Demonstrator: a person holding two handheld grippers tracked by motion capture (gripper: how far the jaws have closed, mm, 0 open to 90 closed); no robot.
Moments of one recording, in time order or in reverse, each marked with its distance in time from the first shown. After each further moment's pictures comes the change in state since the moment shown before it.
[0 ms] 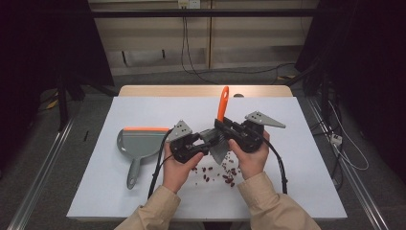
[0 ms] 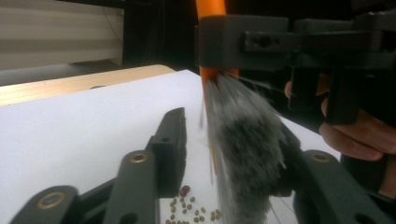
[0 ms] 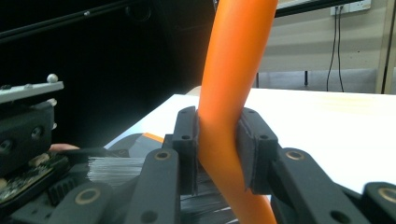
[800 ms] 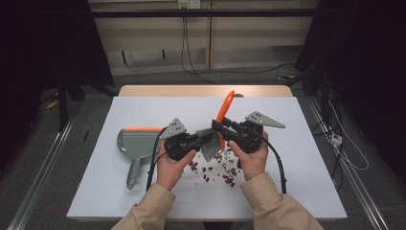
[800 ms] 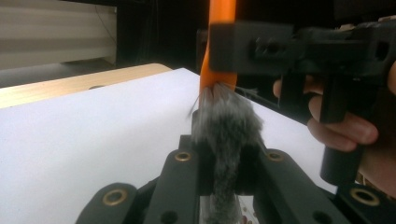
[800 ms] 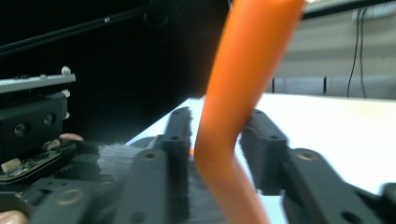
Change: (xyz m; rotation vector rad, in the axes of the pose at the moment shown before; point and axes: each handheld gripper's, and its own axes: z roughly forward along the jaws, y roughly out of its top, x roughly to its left) left arm 0.010 0.005 -0.012 0.022 -0.041 0.021; right arm -0.004 -0.003 0.003 -0.035 0.072 -0.006
